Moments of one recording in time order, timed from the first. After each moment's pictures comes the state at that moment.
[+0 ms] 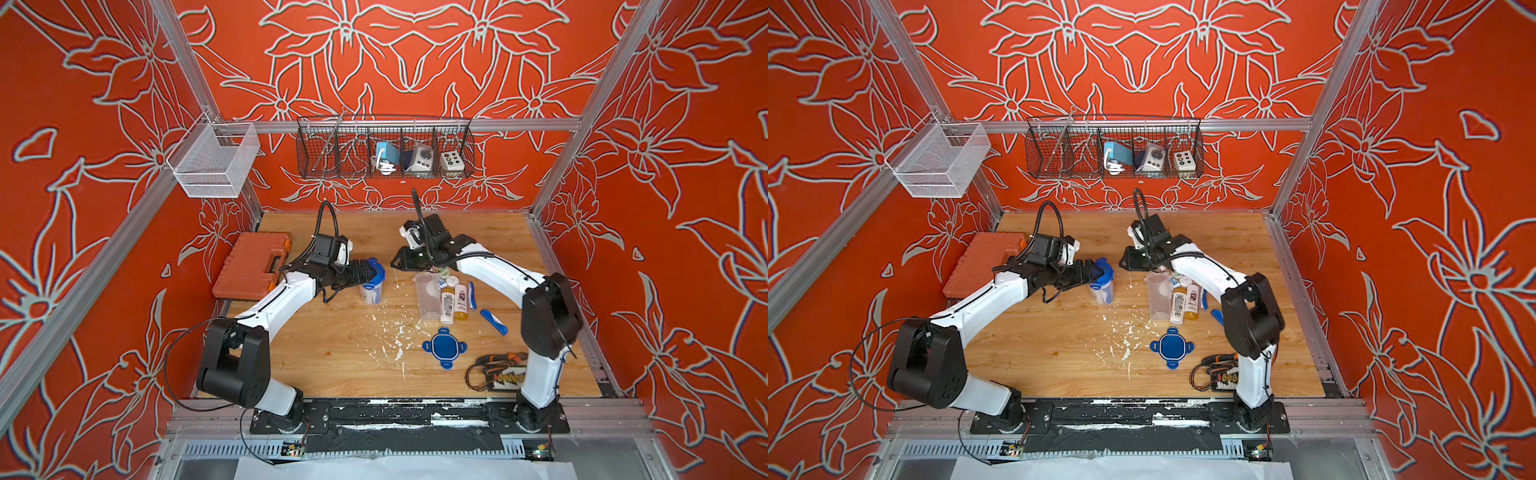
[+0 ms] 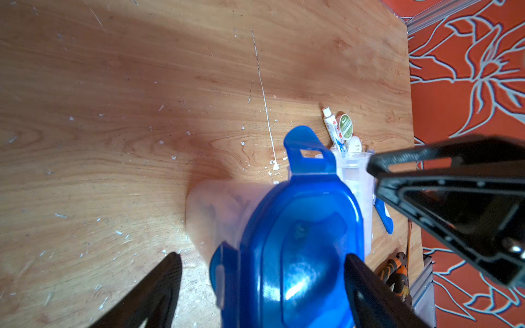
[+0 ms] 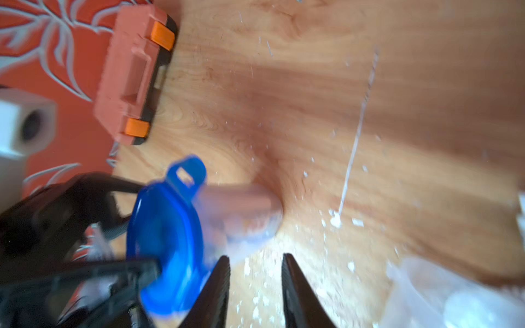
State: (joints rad) left arm -0.23 1.48 1.03 -0.42 0.40 -0.50; right arm 0.57 1.81 1.39 -0.36 -0.50 0.53
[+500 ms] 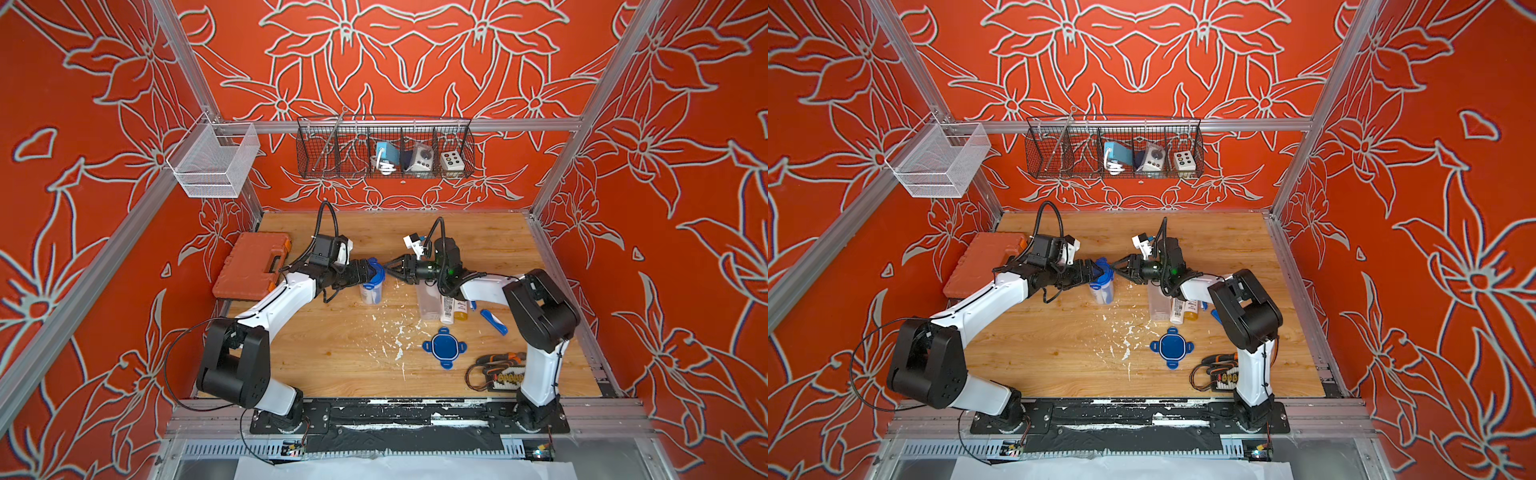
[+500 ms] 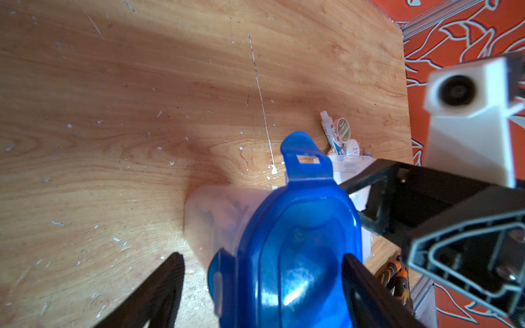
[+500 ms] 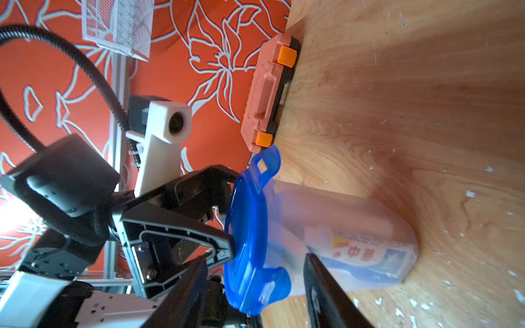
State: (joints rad) left arm -0.23 1.48 1.02 -0.39 0.40 -0.50; right arm 0.55 1.95 1.05 0.66 -0.90 1.08
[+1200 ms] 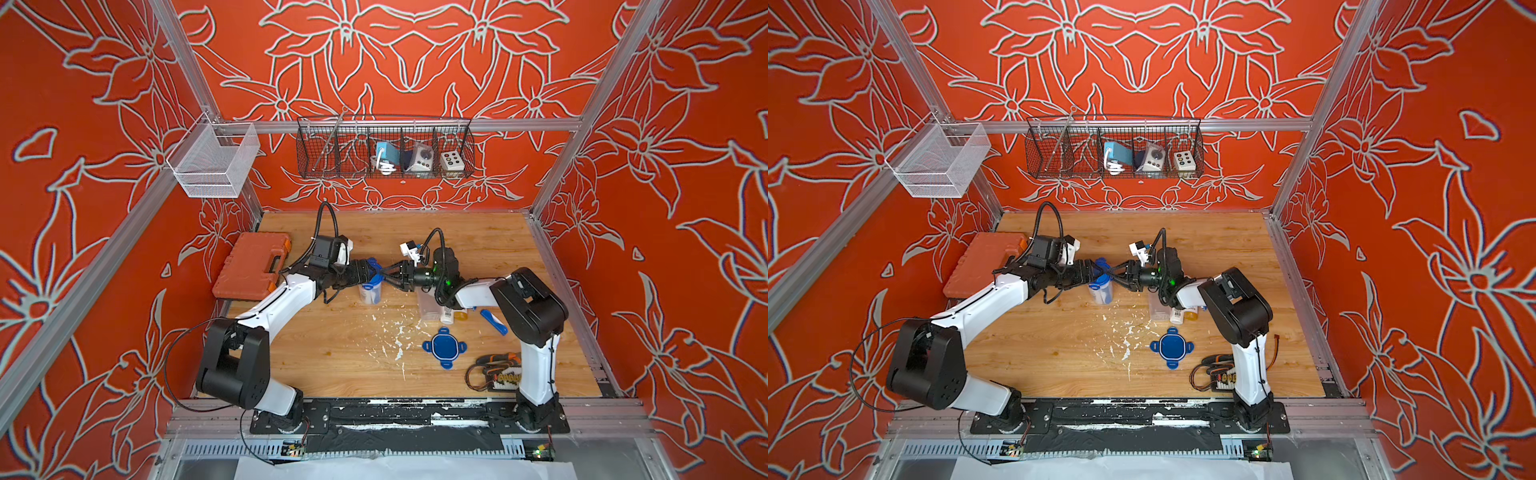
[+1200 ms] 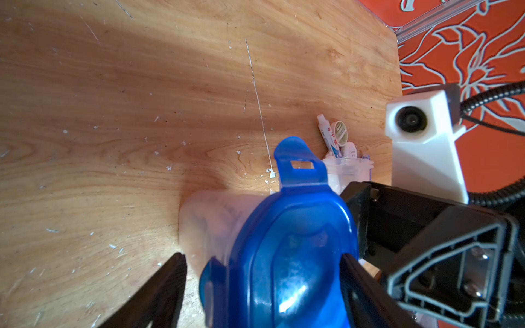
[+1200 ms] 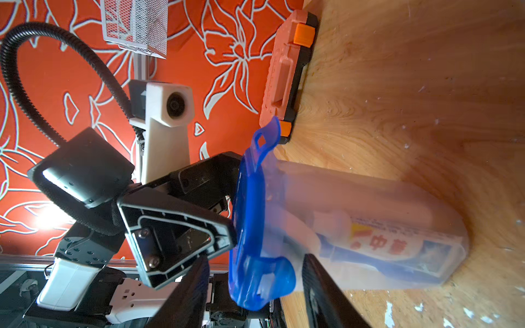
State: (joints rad) left arm -0.23 1.48 0.99 -0.35 0.40 -0.50; right arm 0.58 2.00 0.98 0.90 -0.92 1.25
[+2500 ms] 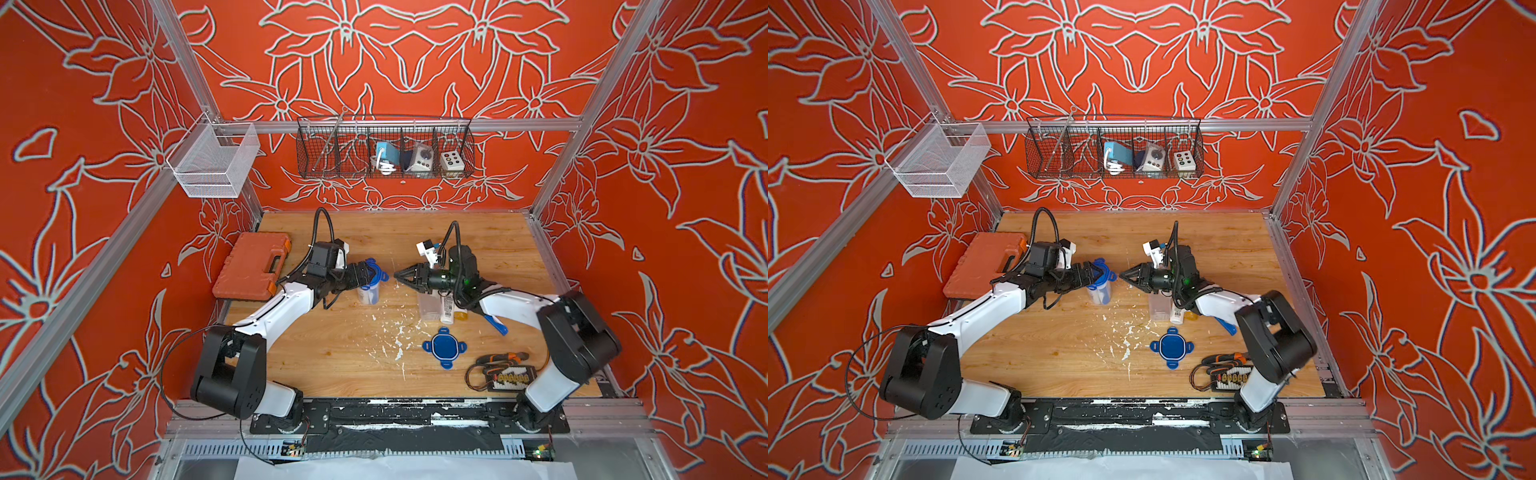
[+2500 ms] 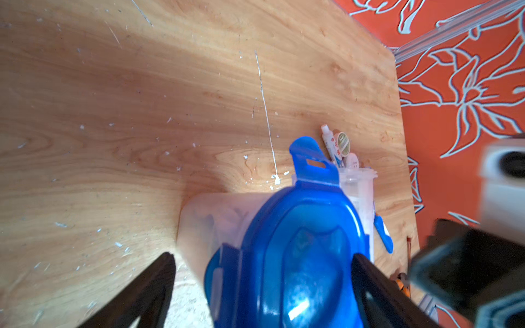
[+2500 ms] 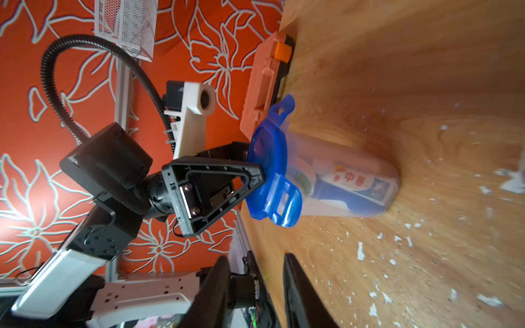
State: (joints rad) left arm -0.23 1.43 0.92 -0.29 0.36 -0.56; right arm 0.55 1.58 0.88 0.32 -0.75 0.92
